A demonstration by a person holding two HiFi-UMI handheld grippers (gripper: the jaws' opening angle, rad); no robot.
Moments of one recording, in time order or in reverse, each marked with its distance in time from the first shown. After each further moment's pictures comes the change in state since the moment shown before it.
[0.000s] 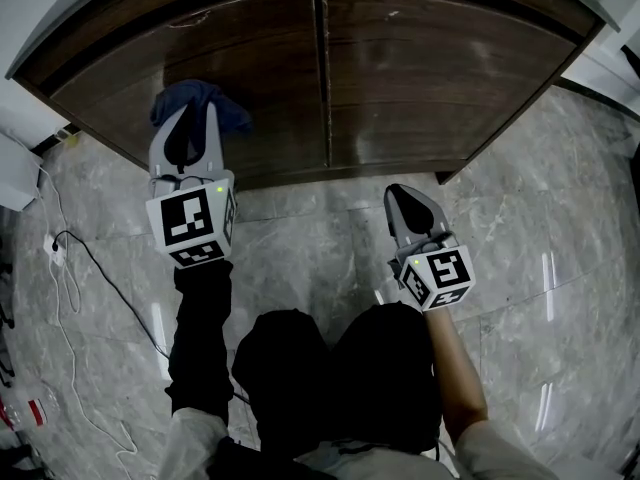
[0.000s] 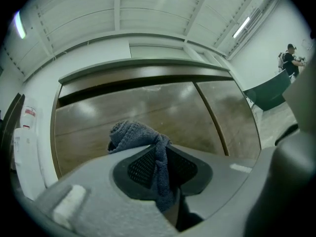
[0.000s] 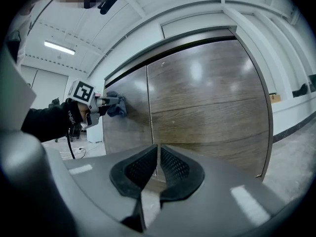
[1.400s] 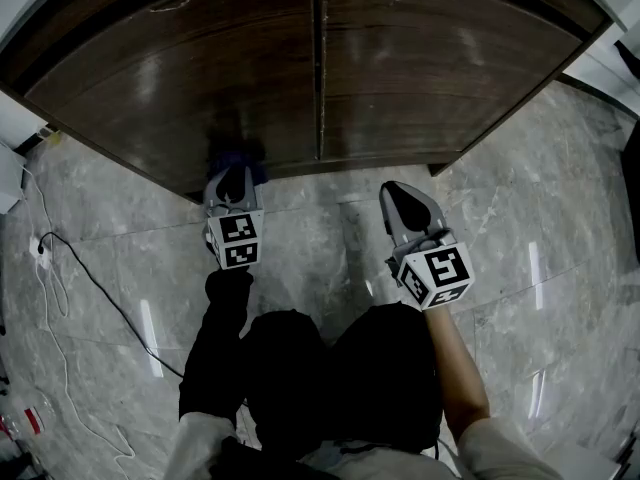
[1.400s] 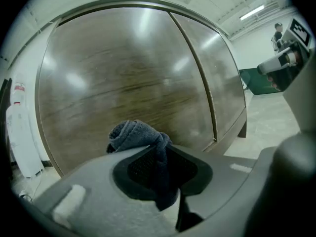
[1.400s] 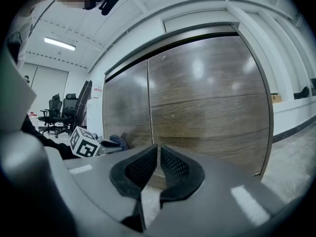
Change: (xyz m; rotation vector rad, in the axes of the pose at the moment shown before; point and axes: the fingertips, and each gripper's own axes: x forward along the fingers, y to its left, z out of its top) left arm -0.013 -0.081 -0.238 -0.011 0.359 -0.111; right arm 0.003 -0.002 -0.014 -0.022 0.044 -0.001
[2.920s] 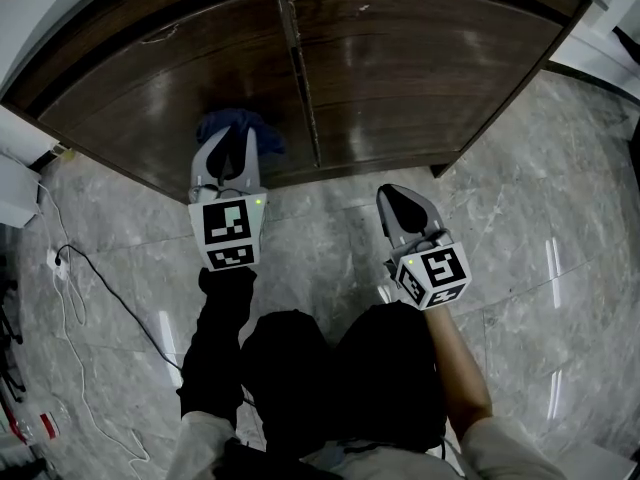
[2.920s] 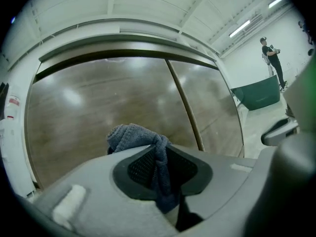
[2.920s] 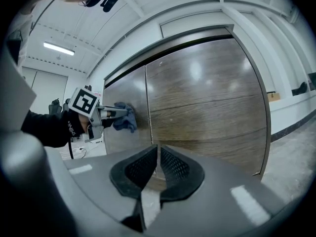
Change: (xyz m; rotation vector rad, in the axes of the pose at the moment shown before) left arm -0.041 -0.001 0.186 0.028 -0.246 -0.041; right arm -0.007 -0.002 0.006 0.032 -0.039 0.003
